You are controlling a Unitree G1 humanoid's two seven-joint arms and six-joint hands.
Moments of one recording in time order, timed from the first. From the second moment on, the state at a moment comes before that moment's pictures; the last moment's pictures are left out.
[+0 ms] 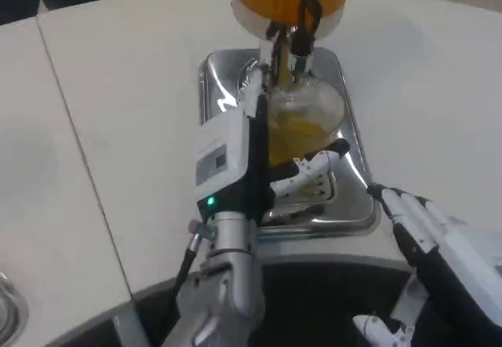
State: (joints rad) left arm -0.73 -0.01 -0.31 0.68 0.64 -0.01 0.61; right arm 0.35 -0.13 0.07 -1.03 -1.07 0.15 0.59
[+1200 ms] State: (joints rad) left arm -0.69 0.02 -0.27 0.75 0.57 -0.14 0.85; right arm 0.24 -0.01 0.01 -1.01 -1.08 0.05 0.74
